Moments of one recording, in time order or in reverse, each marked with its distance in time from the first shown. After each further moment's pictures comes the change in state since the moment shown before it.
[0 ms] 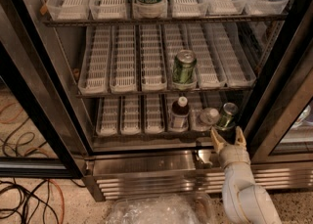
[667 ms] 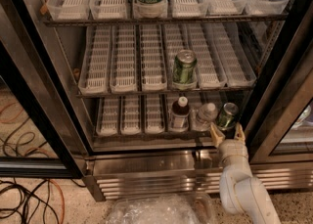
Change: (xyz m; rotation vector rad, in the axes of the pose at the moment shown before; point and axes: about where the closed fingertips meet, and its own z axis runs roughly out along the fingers) arm -0.003 -0.002 0.019 0.033 0.013 0.014
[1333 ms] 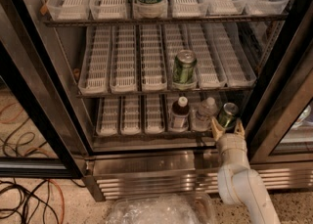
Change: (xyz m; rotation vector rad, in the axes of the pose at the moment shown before) arm -0.003 -0.004 0.021 0.030 0.007 0.020
